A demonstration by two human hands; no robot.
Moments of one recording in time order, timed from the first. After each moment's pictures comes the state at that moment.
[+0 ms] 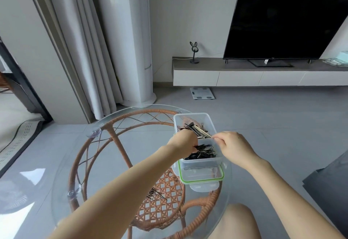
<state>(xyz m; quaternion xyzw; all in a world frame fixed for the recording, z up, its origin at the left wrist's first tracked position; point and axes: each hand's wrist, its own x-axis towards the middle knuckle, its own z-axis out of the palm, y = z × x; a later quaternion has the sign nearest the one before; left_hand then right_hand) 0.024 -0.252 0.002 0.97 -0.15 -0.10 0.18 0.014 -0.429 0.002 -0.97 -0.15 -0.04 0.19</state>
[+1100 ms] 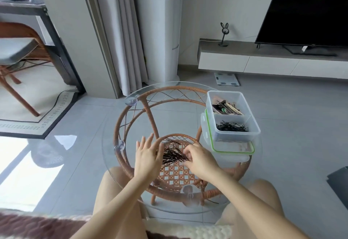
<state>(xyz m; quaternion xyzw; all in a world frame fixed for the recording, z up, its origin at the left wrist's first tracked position) -0.129 -0.109 -0.102 0.94 0.14 0.08 0.30 -0.089 -0.272 -0.067 -0.95 -0.21 0.12 0.20</state>
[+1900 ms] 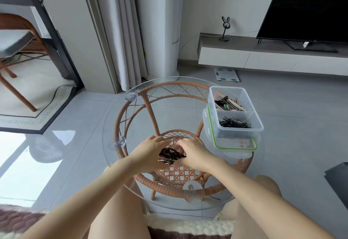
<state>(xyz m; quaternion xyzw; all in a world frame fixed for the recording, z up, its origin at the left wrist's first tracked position) -0.124 -0.086 -0.061 0.98 -0.11 -0.10 0.11 -0.078 -0.253 -0.058 -0.92 -0.30 0.18 0.18</state>
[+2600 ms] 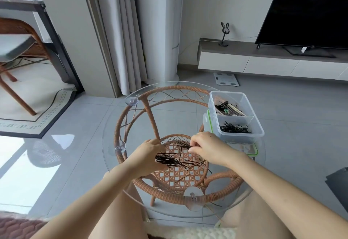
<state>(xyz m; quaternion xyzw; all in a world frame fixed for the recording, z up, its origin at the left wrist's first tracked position) -0.124 -0.078 -0.063 0.98 -0.06 -0.08 0.17 -0.065 -0.278 -0.016 -0.92 -0.31 0.15 0.17</state>
